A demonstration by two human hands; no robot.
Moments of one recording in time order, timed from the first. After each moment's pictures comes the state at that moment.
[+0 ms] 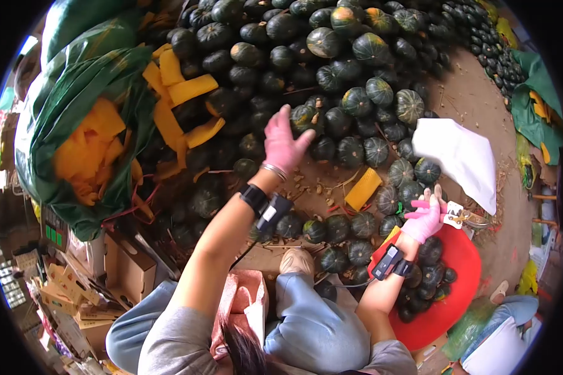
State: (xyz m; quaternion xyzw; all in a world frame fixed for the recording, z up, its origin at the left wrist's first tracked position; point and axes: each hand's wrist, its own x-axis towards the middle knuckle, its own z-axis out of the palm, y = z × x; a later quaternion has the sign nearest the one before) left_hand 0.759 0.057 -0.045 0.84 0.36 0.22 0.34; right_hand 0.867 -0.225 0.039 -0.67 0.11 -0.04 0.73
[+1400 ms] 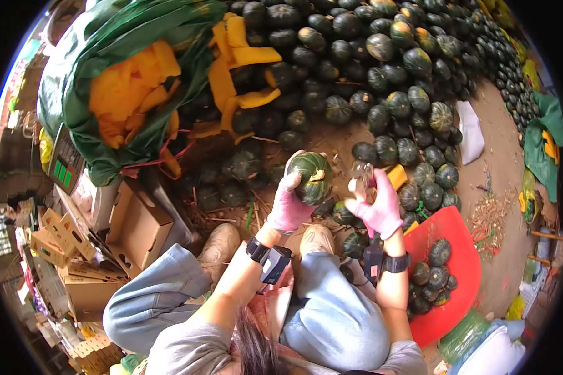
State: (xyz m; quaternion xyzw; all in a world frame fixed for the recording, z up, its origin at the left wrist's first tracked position) left_hand 0.597 -0.028 0.028 0.14 0.17 0.29 0.93; right_hand 0.757 -0.145 0.058 -0.77 -0.37 0.31 0.41
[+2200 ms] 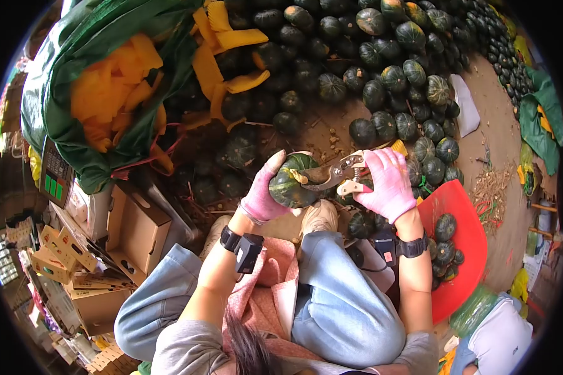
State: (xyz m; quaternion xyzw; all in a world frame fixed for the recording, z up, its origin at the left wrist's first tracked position) left_hand 0.548 0.008 0.010 0.12 0.19 0.07 0.97; right_hand 0.750 -0.135 0.088 -0.78 -0.61 0.06 0.10
